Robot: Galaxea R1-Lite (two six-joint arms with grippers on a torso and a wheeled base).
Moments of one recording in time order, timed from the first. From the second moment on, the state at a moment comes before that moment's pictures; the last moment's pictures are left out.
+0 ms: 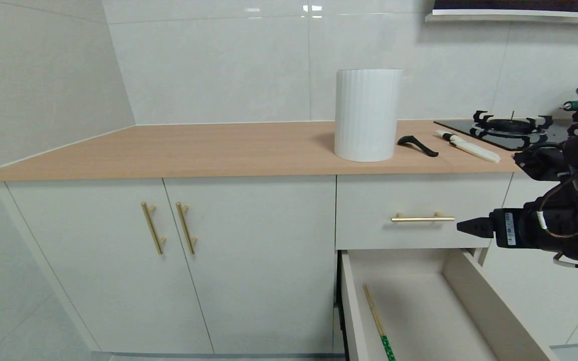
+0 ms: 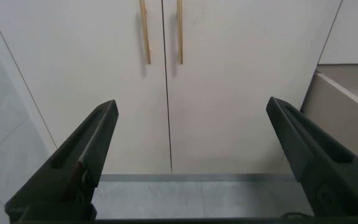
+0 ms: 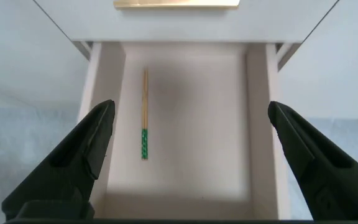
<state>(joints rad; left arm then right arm) 0.00 0.00 0.00 0.00 0.00 0.00 0.31 1.47 -0.93 0.09 -0.19 0.21</state>
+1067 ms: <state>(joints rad) 0.00 0.00 0.00 0.00 0.00 0.00 0.31 1.47 -0.92 0.05 -0.18 0.16</state>
